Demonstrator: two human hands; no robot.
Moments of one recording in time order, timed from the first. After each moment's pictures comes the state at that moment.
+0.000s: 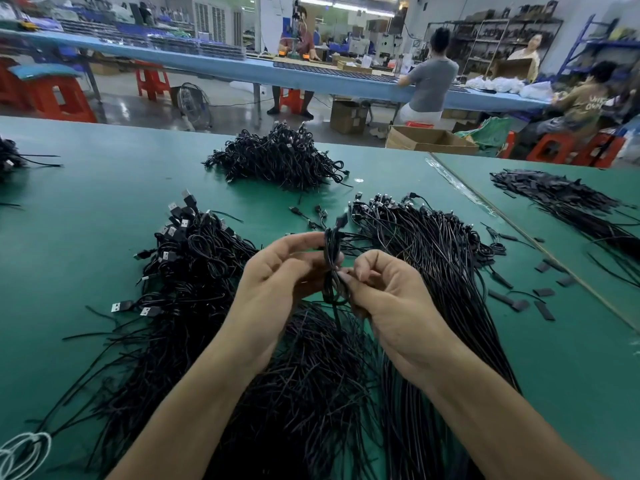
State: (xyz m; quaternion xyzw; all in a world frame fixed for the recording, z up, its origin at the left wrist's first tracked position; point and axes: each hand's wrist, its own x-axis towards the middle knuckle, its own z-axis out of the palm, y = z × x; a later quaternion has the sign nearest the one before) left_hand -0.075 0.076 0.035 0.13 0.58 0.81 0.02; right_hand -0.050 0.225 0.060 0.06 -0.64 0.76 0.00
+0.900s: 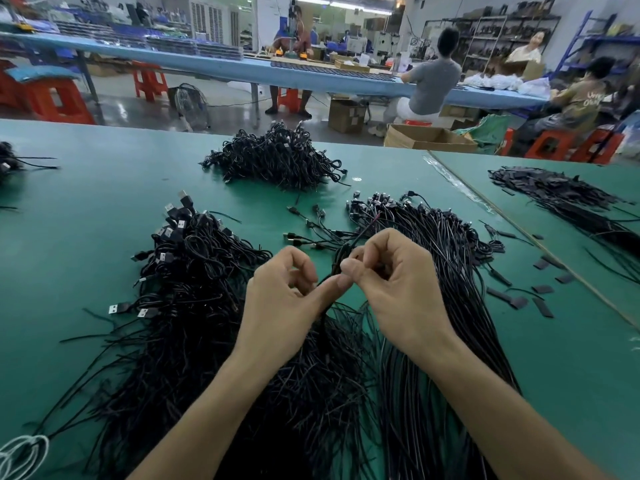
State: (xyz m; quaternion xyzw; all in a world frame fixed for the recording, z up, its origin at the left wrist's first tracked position) left_hand -0.070 0.088 0.021 0.11 0.74 0.65 -0.11; right_hand -0.059 0.236 0.058 0.12 -0.80 0.55 0.19
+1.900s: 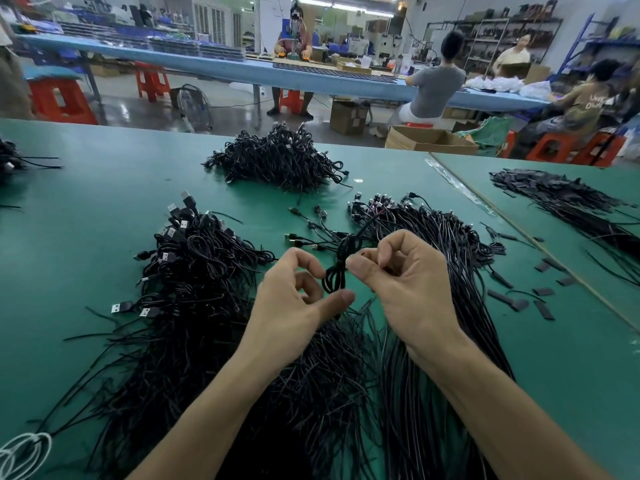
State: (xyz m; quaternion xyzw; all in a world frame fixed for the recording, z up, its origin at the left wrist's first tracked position) left_hand -0.068 0.087 0.024 0.11 0.73 0.67 -0.04; right_hand -0.063 0.241 0.053 0.09 -0.72 0.67 0.17
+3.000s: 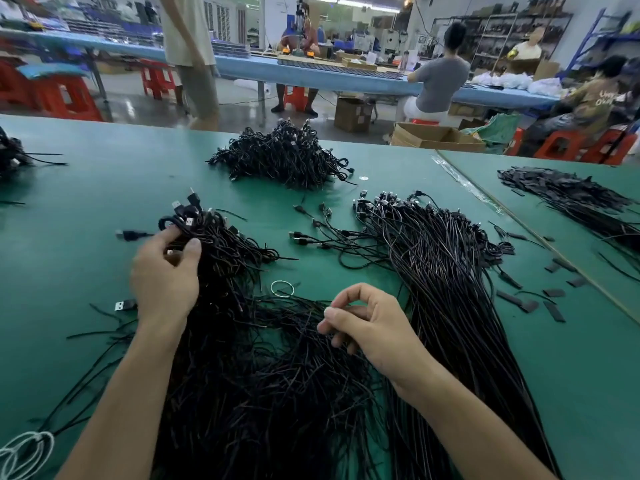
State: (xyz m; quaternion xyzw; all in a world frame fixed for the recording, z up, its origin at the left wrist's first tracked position) left_hand -0.147 -0.026 -0.027 -0.17 0.76 0.56 -0.29; right_hand -0.056 0.235 0.009 0.02 -0.77 0.64 -0.08
